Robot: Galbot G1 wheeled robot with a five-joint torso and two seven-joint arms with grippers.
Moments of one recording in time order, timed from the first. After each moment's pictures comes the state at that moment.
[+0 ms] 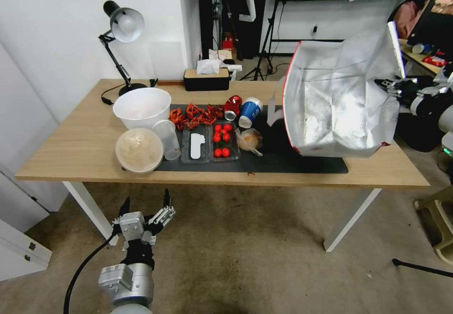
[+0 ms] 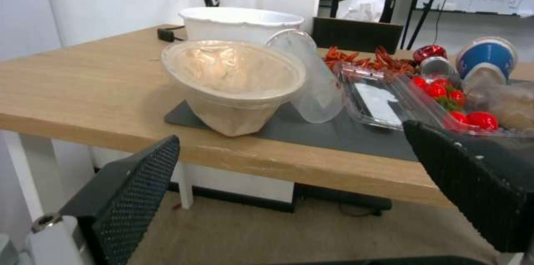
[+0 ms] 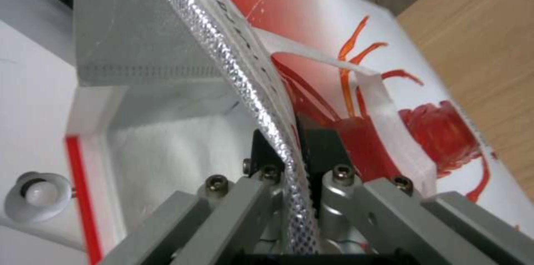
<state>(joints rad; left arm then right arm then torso) 1.82 -1.46 -0.40 -2.26 -0.15 -0.06 -0.30 -1.18 0.38 0.85 2.14 2.13 -0.16 0.60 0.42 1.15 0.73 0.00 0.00</state>
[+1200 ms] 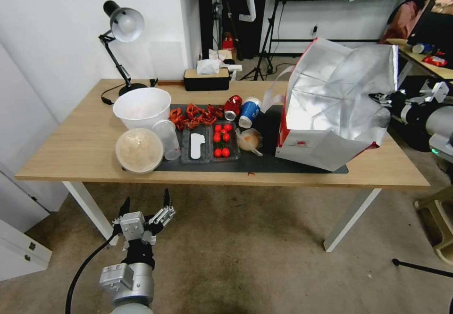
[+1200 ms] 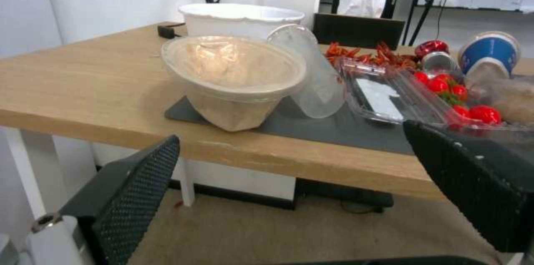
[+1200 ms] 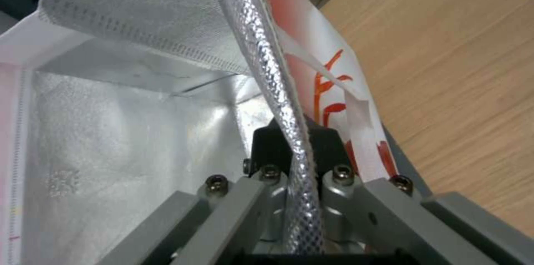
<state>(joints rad) 1.82 -1.47 -0.40 -2.25 -0.14 -0.06 -0.30 -1.05 0.38 0.70 2.03 2.13 -0.25 0.70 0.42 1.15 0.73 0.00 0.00</state>
